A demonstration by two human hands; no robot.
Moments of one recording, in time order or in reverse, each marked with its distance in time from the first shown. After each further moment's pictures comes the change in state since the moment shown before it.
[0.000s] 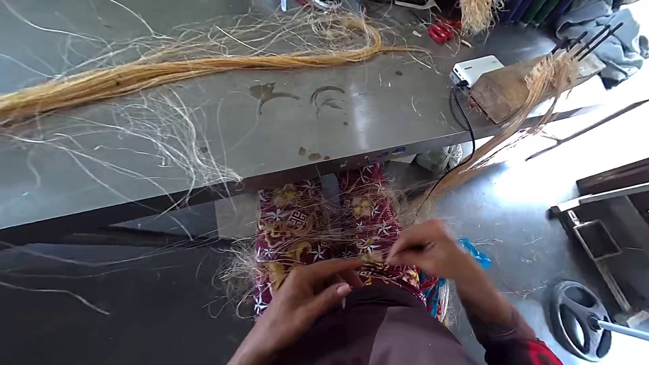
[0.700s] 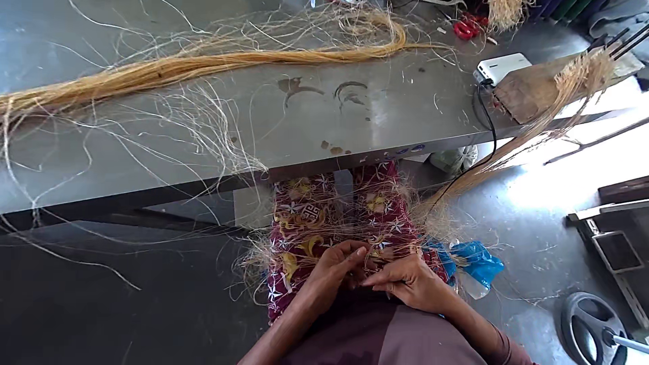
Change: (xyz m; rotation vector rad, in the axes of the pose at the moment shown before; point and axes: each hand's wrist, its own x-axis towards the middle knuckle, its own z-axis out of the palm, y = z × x) left_hand 0.021 -0.020 0.022 -0.376 0.200 -0.552; right_hand -0.022 0.024 0.066 -0.053 -0.170 -0.048
